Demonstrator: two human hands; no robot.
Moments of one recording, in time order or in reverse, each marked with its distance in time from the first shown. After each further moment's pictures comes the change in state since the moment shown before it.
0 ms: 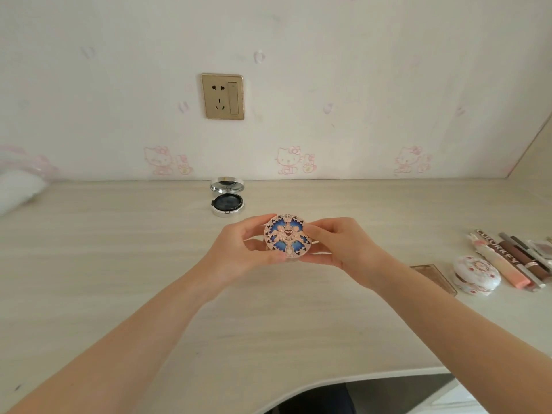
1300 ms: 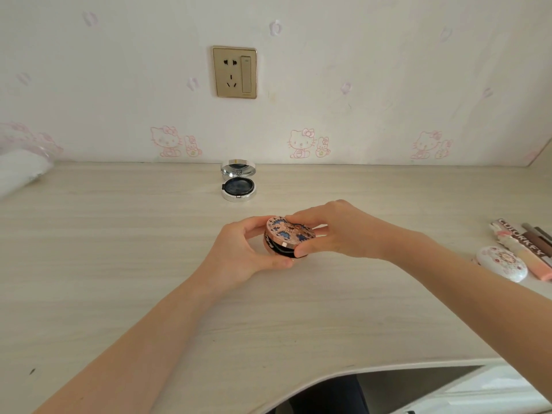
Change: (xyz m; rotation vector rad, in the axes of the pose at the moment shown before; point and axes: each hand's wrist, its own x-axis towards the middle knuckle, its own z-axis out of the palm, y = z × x) left_hand -0.010 -0.026 -0.014 0.183 0.113 0.036; right_hand 0.011 -0.024 0.016 -0.920 -0.344 -0.309
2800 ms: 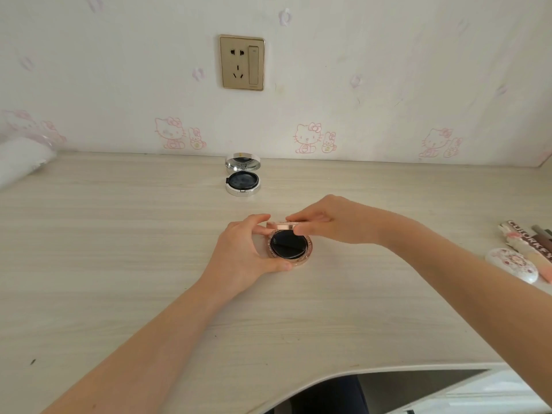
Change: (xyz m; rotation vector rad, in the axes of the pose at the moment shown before) left_hand -0.003 -0.022 0.007 0.307 0.142 -0.051; right_hand 0.022 0.013 -0.001 -0.044 -0.115 0.039
